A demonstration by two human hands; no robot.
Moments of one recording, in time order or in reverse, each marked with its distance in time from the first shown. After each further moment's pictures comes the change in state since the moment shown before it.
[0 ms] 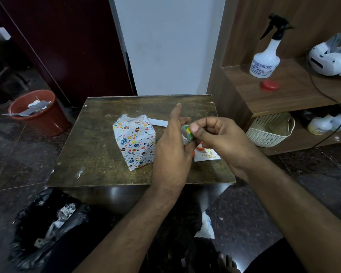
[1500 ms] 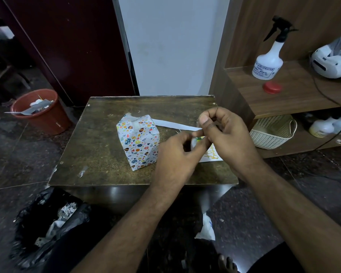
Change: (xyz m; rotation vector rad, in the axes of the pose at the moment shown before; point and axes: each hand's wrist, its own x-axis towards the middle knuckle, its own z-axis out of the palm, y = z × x) left_hand 0.002 -0.004 0.002 -0.052 -0.160 -0.197; right_hand 0.001 -0.007 0.008 -0.079 0.212 -0.109
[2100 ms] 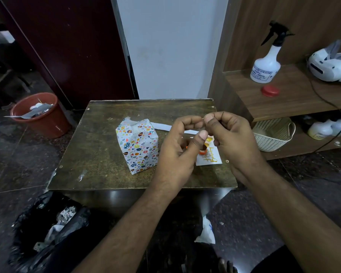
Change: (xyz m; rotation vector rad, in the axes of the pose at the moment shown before) left_hand -0.002 0.007 -0.003 -0.563 -0.070 0.153; right_hand 0.003 0.001 -0.005 0.131 0.093 0.019
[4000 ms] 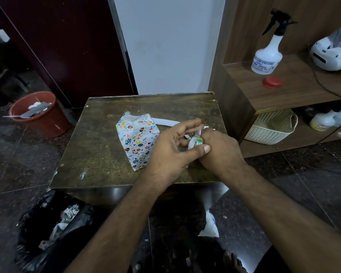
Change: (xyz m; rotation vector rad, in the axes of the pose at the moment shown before) left_hand 0.004 -0.002 -0.025 0.126 -0.114 -0.188; right_hand -0.003 0.027 0.021 -1.213 -0.312 -0.062
